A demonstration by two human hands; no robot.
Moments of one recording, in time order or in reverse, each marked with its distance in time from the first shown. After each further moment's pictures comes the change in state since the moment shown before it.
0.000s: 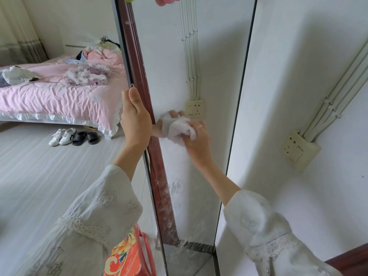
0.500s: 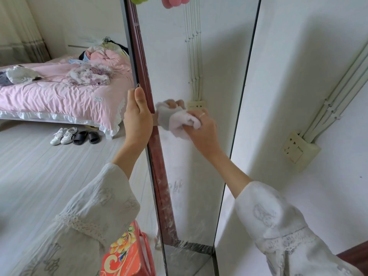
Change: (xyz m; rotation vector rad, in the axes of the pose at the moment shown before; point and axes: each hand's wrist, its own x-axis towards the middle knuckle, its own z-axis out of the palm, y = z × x) left_hand 0.004 -0.007 -0.008 -0.046 -0.119 0.022; right_hand 0.018 -0.023 -0.021 -0.017 -0.038 -0.078
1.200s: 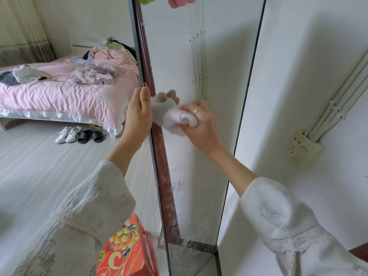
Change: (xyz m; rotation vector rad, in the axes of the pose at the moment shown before) left_hand 0.007 -0.002 -0.016 0.023 -0.107 0.084; right_hand -0.001 -0.031 -0.001 -0.065 -0.017 -0.211
